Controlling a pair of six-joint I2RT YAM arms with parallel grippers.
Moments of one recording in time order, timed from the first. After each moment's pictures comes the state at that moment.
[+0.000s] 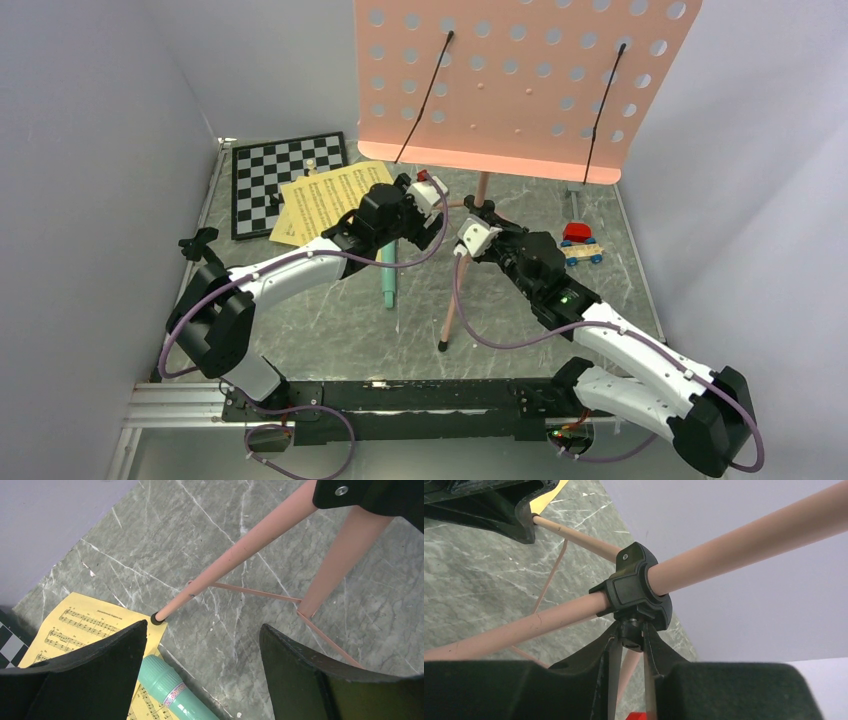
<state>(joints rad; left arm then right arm) -0.74 1.55 1.06 0.17 0.00 0.22 0.70 0.91 0.61 0.15 0.18 -0.84</state>
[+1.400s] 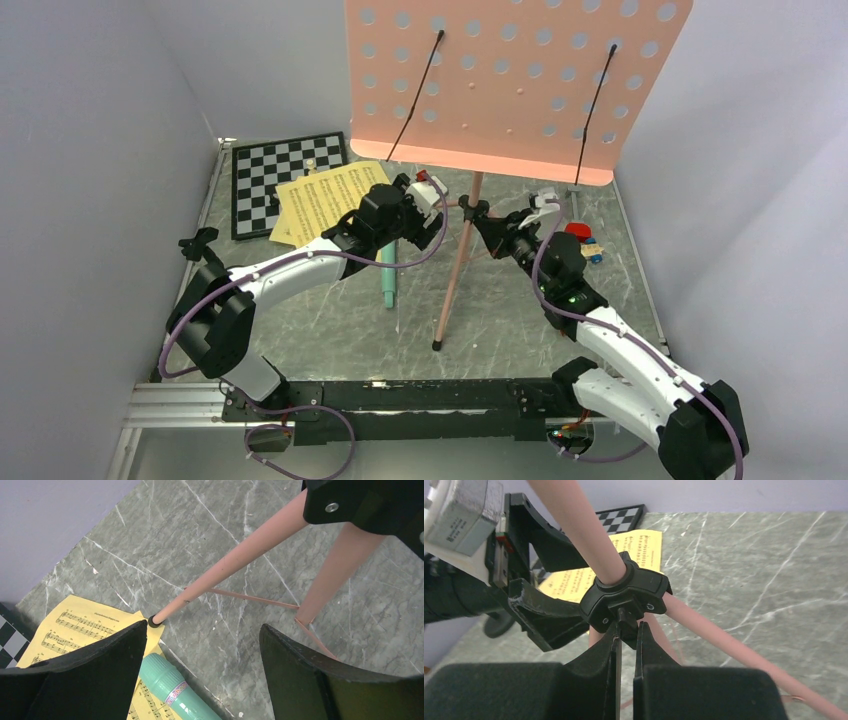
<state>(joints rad) -0.74 1.55 1.05 0.17 -0.02 0.22 0.50 0.89 0.51 0.38 -0.05 0.33</state>
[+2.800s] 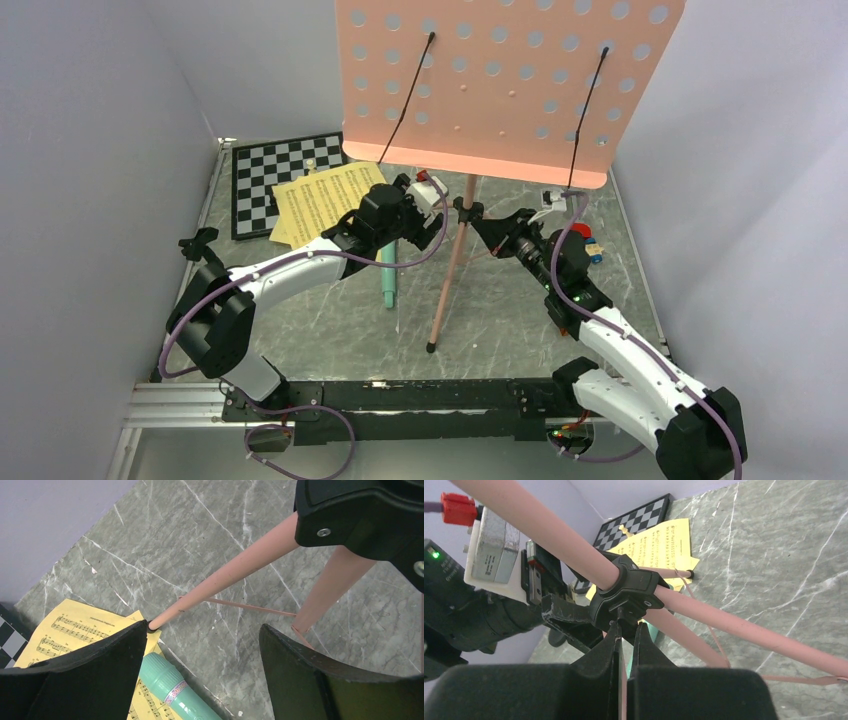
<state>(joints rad) -0.74 1.55 1.06 0.17 -0.01 0.22 0.46 0.88 0.53 0.32 -0.13 0.63</state>
